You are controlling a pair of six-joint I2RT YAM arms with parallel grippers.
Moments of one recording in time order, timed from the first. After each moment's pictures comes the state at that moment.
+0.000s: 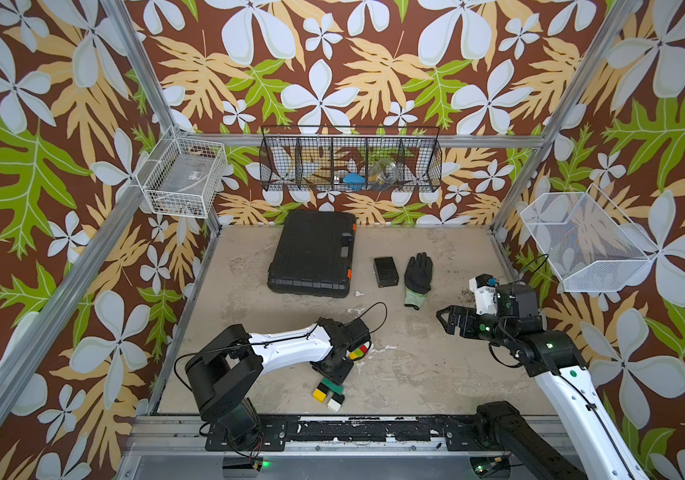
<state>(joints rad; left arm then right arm) -0.97 1.63 0.95 -0.87 -0.02 -0.41 0.15 0.81 0.91 -0.90 -0.24 0.31</state>
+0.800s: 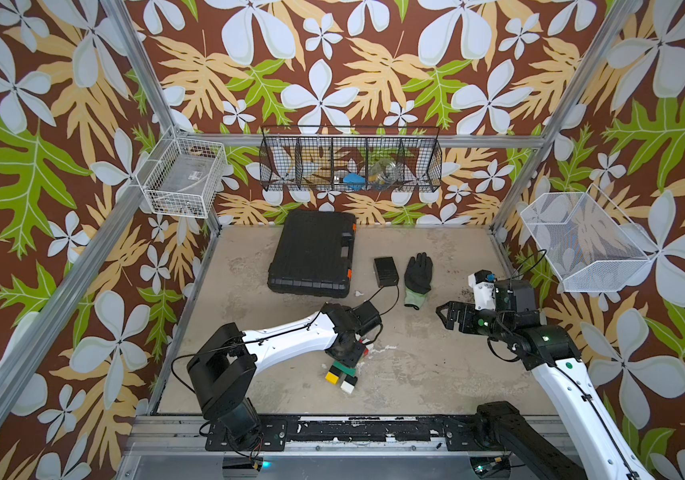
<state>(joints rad) -0.97 1.62 1.20 -0.95 -0.07 -0.42 0.14 0.85 0.93 -0.88 -0.24 0.29</state>
